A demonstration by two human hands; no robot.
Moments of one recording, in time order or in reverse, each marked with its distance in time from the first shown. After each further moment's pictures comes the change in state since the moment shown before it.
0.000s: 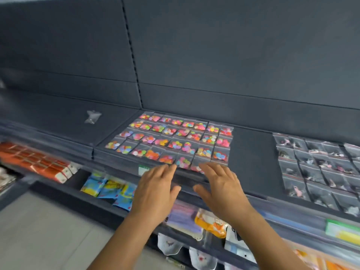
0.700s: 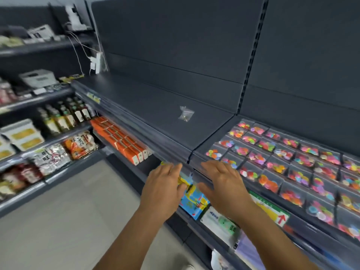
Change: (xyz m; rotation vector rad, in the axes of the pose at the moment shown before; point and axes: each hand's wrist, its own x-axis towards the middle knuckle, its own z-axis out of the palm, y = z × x) left_hand -0.017 -0.248 -0.037 0.067 0.083 -0.324; right_hand 0.148 -0.210 0.115 0.070 -0.154 -0.335
